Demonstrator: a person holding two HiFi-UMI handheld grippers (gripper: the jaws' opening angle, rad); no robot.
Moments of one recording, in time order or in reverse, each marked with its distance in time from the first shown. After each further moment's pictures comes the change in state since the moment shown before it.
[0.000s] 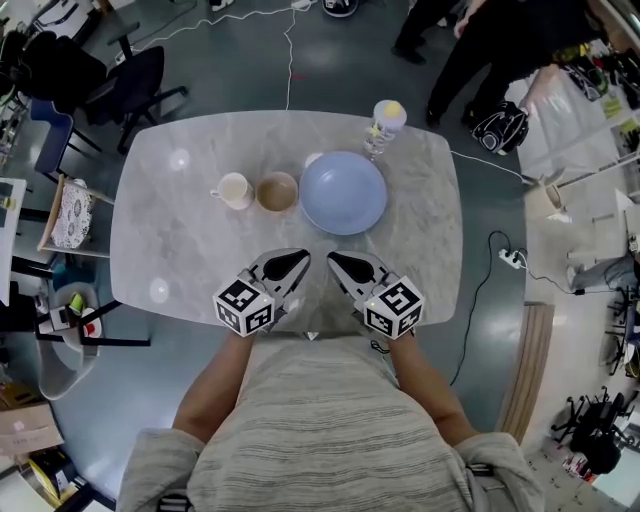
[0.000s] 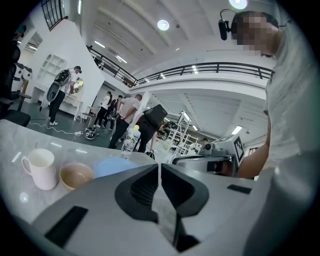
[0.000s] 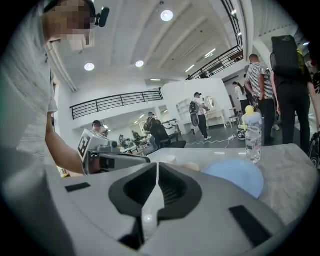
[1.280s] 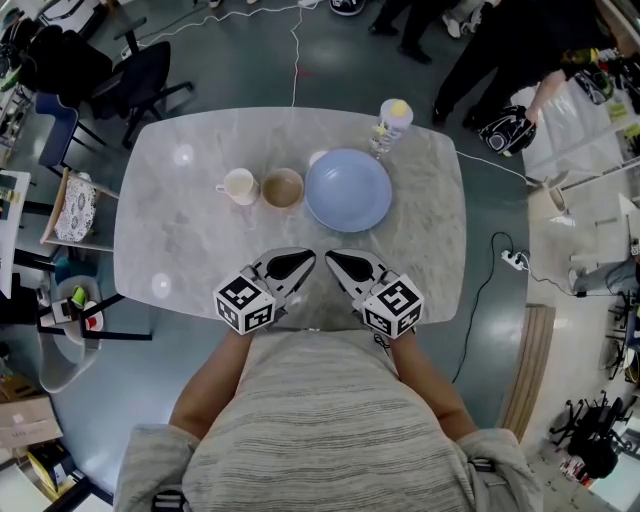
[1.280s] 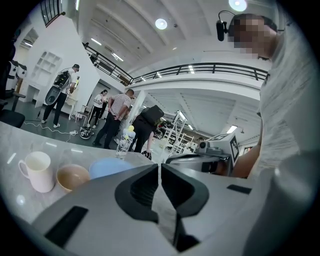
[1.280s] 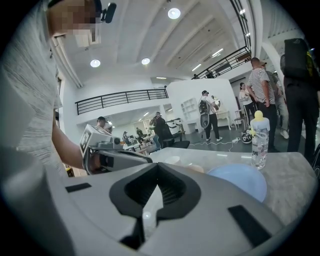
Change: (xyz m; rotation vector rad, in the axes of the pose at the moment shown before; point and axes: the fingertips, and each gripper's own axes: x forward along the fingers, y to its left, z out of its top) left arm -0.007 -0.014 0.007 0.015 0.012 -0.052; right arm 0.006 0.017 0.007 -0.061 0.023 0.035
